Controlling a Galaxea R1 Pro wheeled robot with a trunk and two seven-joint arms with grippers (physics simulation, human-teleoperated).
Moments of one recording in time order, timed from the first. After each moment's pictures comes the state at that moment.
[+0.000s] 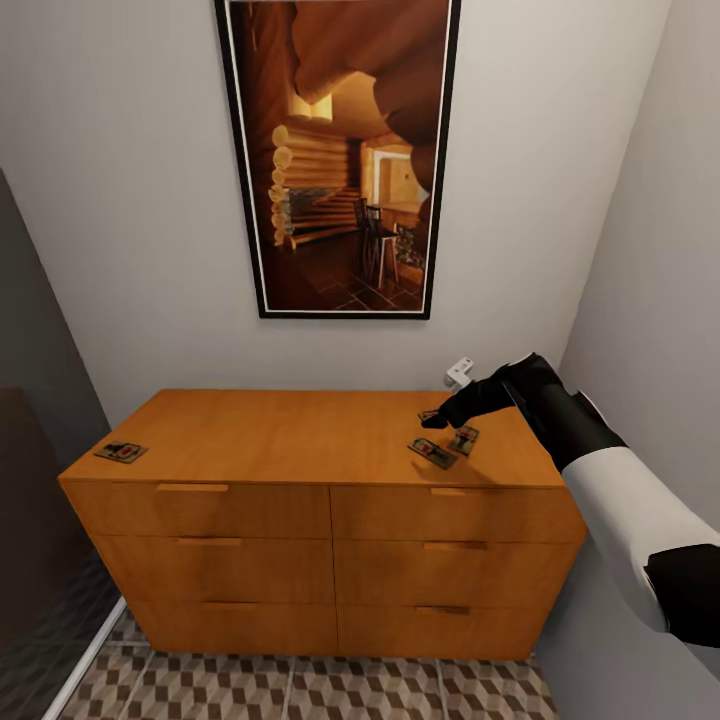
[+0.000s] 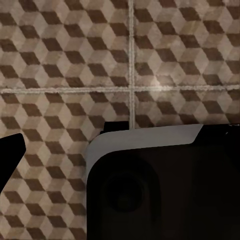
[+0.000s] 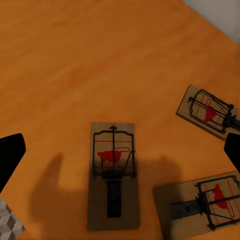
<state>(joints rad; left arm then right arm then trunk) -0.01 0.00 -0.04 -0.11 -0.01 -0.35 0.04 -1.15 -0.16 0.29 -0.86 0.39 0.73 0.99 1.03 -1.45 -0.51</state>
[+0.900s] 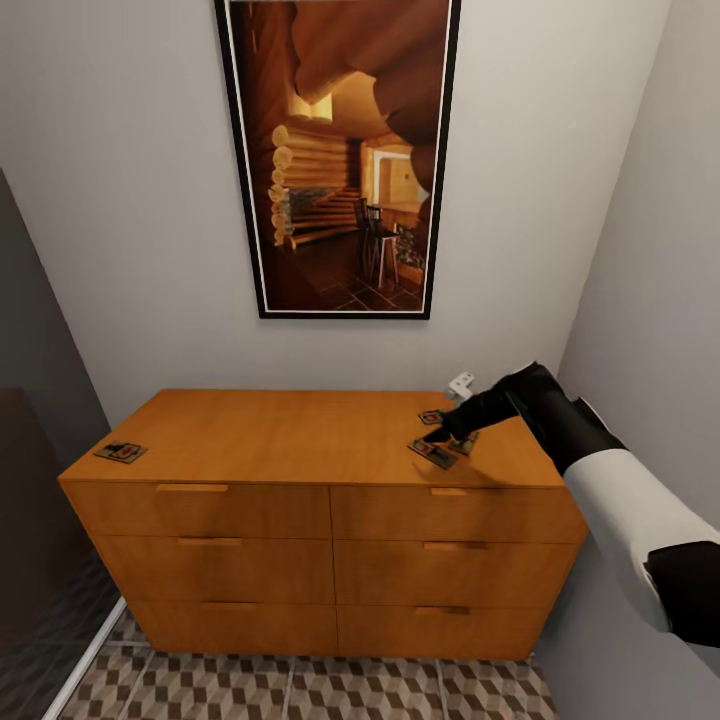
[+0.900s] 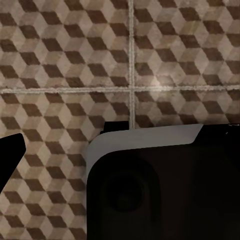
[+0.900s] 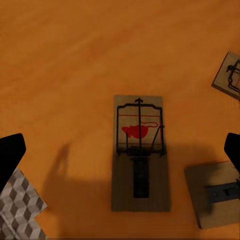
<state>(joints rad) -0.01 0.00 -0.04 -0.11 -0.01 -0.35 0.04 -1.15 -0.17 0.29 -0.78 0.39 0.73 1.07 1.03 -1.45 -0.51</state>
